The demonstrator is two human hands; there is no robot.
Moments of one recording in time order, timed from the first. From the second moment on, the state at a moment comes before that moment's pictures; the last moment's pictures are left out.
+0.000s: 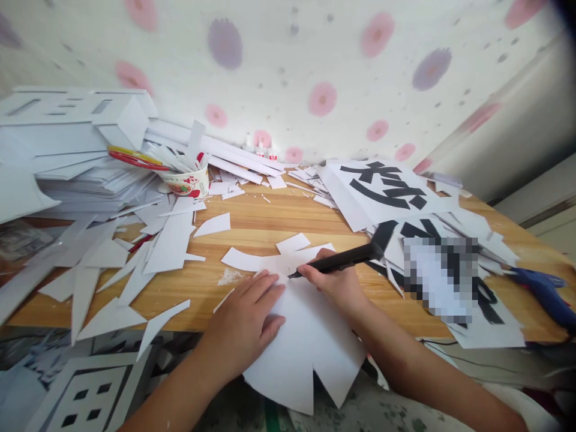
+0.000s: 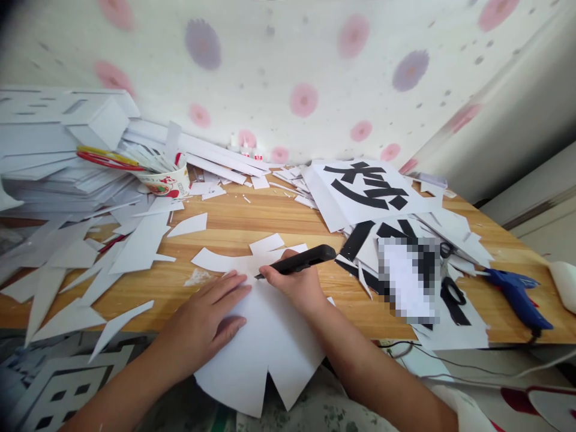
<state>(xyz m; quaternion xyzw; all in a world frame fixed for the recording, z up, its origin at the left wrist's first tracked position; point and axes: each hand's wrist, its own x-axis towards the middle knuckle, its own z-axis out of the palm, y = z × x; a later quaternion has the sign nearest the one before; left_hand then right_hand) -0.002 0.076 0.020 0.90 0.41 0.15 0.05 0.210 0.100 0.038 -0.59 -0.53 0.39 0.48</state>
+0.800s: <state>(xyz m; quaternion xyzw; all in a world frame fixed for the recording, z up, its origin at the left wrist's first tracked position) -0.003 0.075 0.022 0.90 0.41 0.15 0.05 0.210 0.097 0.033 -0.58 -0.51 0.38 0.50</state>
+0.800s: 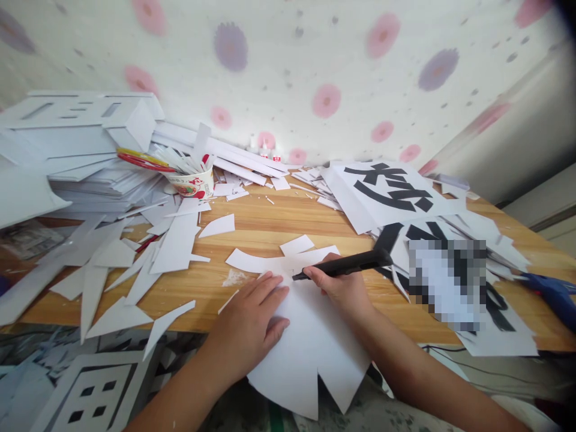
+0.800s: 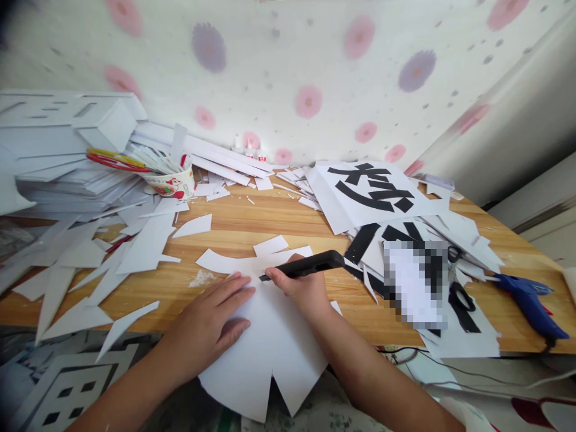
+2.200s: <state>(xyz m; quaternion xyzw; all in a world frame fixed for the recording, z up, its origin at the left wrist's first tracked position) 0.011 0.077 0.038 0.89 0.44 0.08 0.05 0.258 0.144 0.035 -0.26 -0.82 0.40 0.31</state>
